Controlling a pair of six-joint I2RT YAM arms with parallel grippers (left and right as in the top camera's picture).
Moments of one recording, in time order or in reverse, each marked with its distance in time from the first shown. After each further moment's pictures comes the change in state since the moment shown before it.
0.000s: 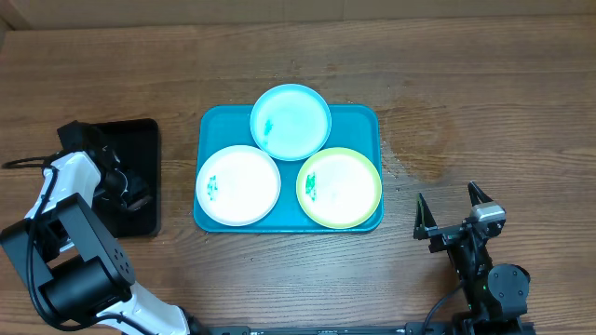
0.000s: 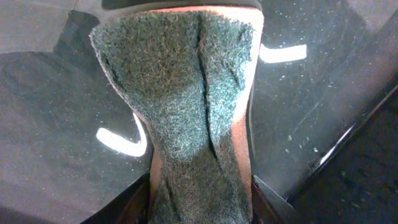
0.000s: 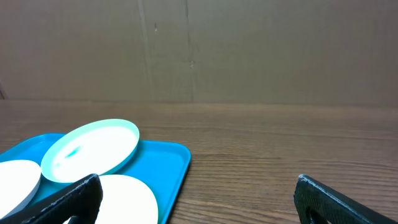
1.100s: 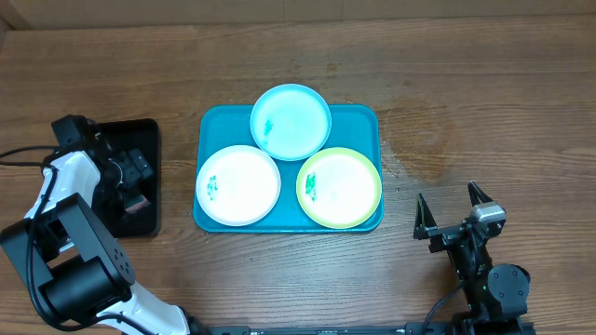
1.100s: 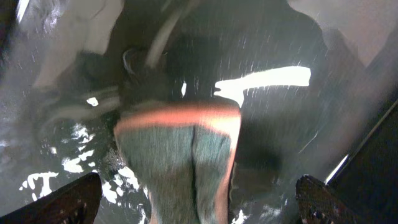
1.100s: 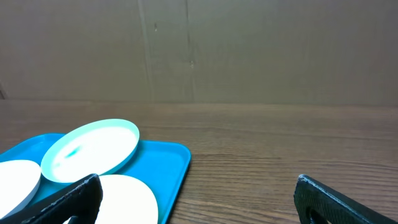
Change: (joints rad) left arm 0.000 0.000 0.006 0.144 -0.021 0.009; right arm 0.000 0.000 0.000 0.000 0.000 0.000
